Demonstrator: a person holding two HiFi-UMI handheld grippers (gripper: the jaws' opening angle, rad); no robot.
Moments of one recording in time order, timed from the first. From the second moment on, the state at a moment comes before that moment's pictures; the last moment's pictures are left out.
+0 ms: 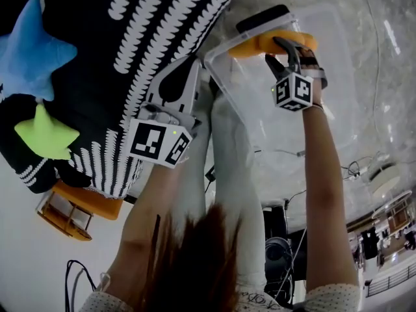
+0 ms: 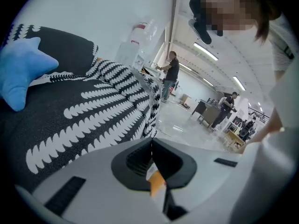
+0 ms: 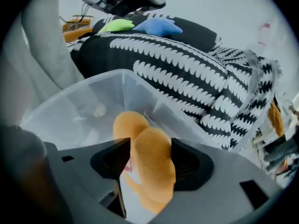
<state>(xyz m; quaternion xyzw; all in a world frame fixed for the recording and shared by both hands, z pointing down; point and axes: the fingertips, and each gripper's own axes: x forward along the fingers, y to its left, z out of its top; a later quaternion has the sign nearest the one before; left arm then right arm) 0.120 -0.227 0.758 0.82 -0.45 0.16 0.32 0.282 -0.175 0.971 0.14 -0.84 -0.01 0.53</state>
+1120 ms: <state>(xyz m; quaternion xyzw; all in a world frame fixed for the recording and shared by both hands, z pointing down) 0.106 -0.268 0.459 0.86 -0.47 0.07 0.20 0.261 -0.268 0.483 0.42 -0.87 0.03 0.27</state>
